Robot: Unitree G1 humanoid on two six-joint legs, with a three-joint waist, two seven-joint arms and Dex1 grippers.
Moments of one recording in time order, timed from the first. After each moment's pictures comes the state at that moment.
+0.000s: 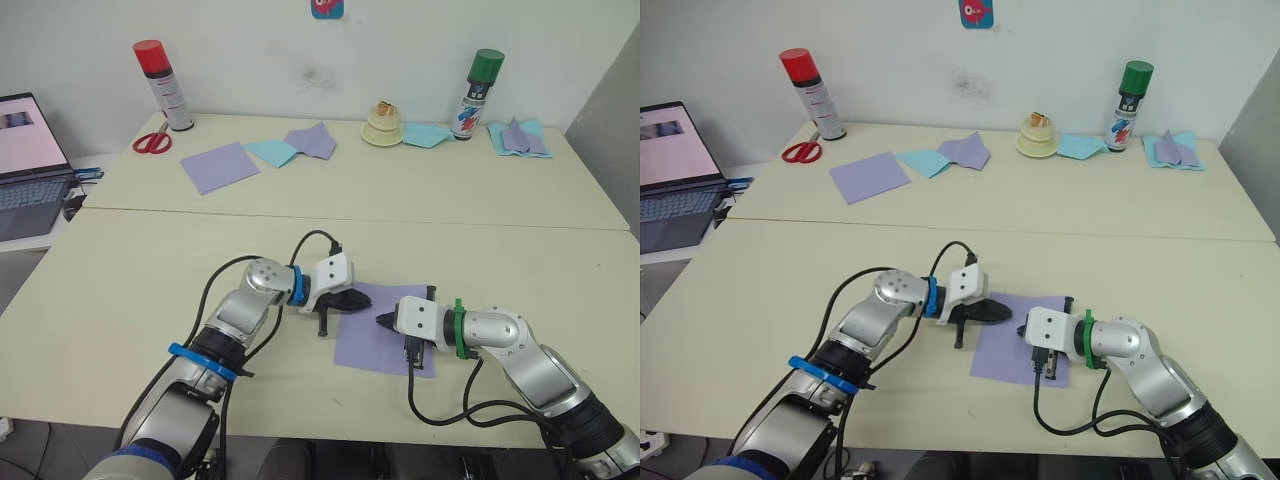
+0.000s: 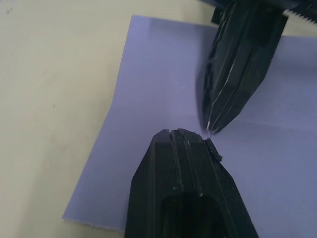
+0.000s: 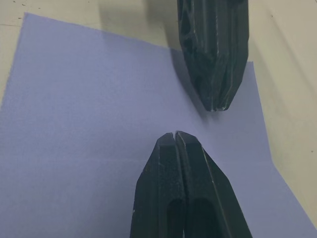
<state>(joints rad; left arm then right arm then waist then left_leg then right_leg) -0.63 0.37 -0.38 0.36 -0.06 0.12 -1.17 -0.24 -0.64 0.38 -0.26 -0.11 0.23 0.87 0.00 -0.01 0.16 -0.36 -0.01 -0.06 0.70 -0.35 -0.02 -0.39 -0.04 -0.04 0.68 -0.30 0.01</state>
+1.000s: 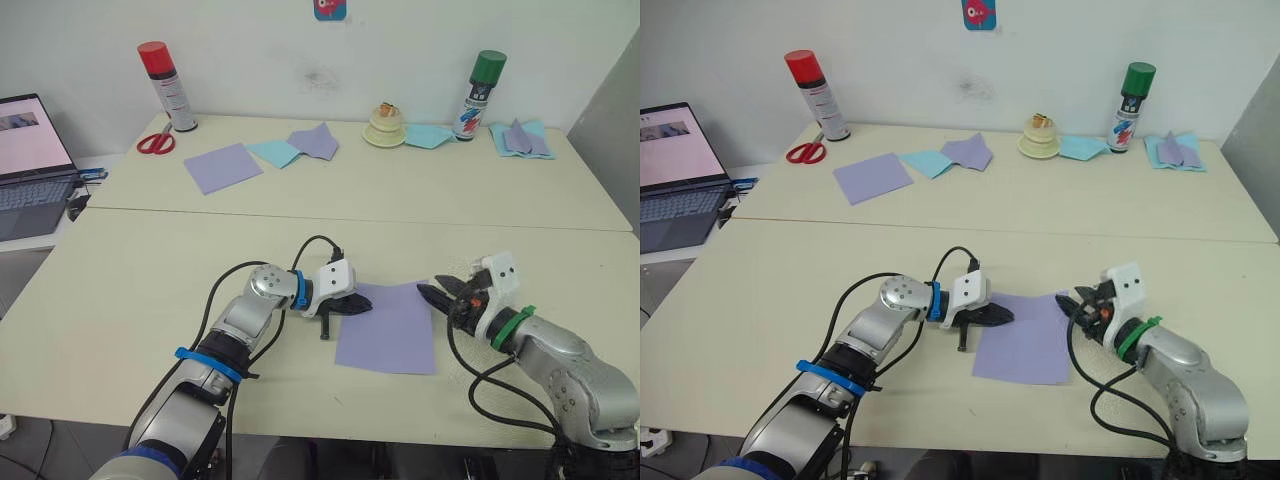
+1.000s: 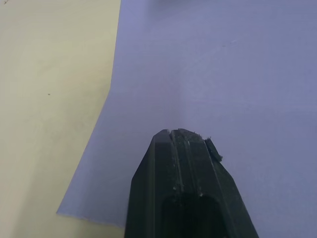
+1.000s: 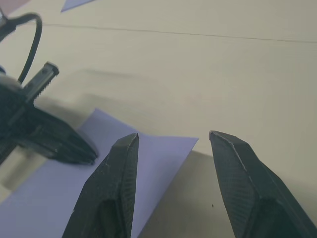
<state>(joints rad) -0.62 0.34 -0.39 0.42 -0.02 0.04 -1.16 -0.11 -0.32 -0.23 -0.55 0.48 1.01 0.45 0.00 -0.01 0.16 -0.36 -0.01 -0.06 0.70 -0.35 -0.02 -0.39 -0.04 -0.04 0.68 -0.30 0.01</state>
